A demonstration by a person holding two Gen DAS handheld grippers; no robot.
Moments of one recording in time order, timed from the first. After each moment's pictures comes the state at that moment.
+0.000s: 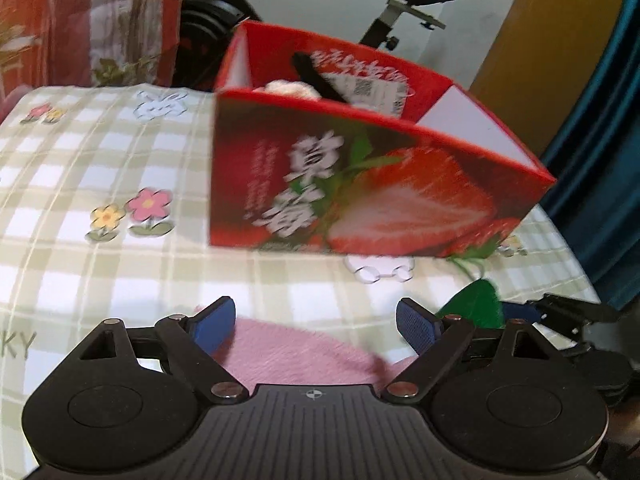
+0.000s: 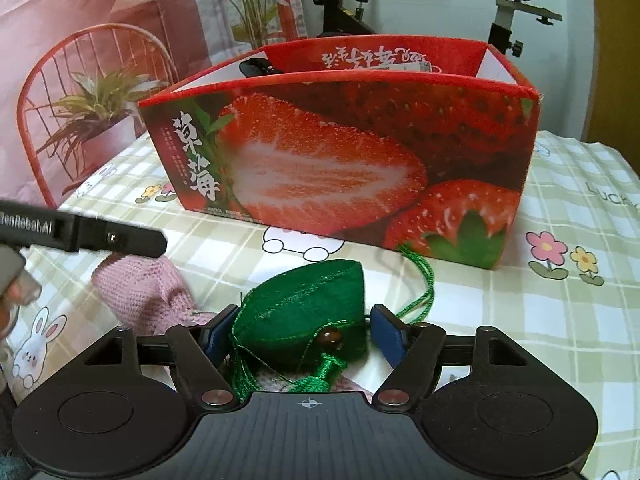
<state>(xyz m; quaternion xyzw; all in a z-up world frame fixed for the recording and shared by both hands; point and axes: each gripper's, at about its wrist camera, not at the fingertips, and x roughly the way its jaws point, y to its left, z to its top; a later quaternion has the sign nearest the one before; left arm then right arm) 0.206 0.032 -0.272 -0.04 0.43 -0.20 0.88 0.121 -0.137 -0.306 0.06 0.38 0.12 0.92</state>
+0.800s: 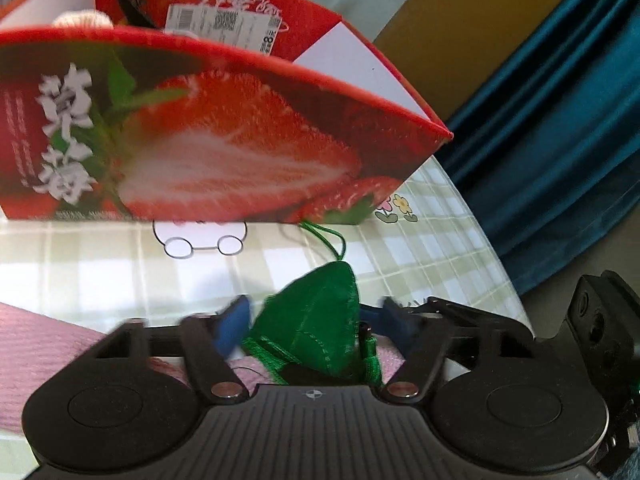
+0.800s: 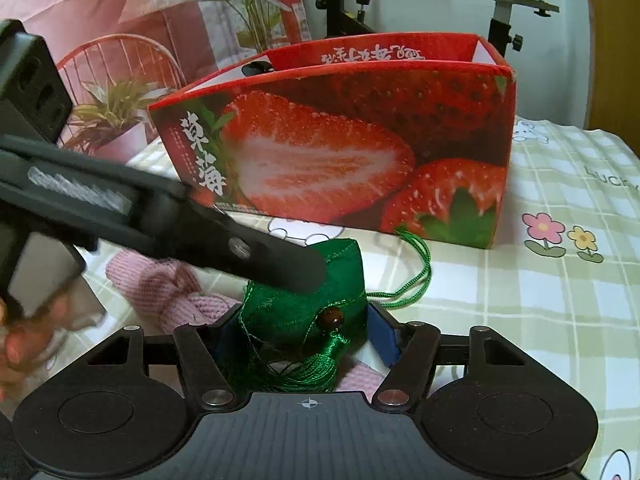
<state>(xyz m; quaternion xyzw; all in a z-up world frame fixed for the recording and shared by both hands) 0.212 -0.054 -0.310 -0.10 0.48 -0.33 0.81 0.105 -0.144 -0.312 0.08 0.37 0.14 0.91</state>
